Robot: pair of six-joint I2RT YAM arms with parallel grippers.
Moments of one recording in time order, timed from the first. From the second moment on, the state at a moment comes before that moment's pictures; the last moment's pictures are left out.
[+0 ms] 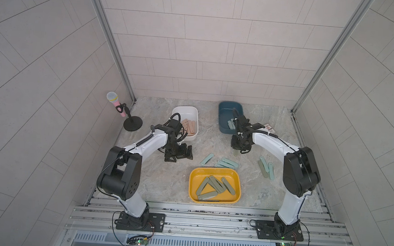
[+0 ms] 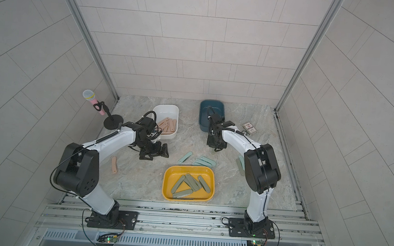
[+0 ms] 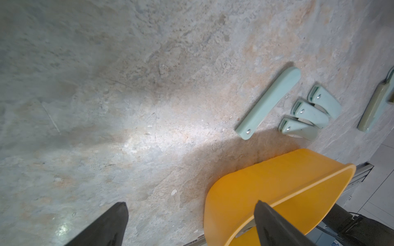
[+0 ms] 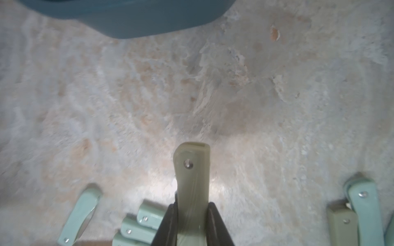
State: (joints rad) left arm -0.30 1.62 1.11 -0.93 0.39 -0.36; right arm 0.43 1.78 1.39 -0.84 0.05 0.56
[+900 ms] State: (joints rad) left arm -0.47 1.56 1.15 -1.03 0.23 -0.36; right arm 1.00 1.37 0.95 -0.66 0.02 0.50
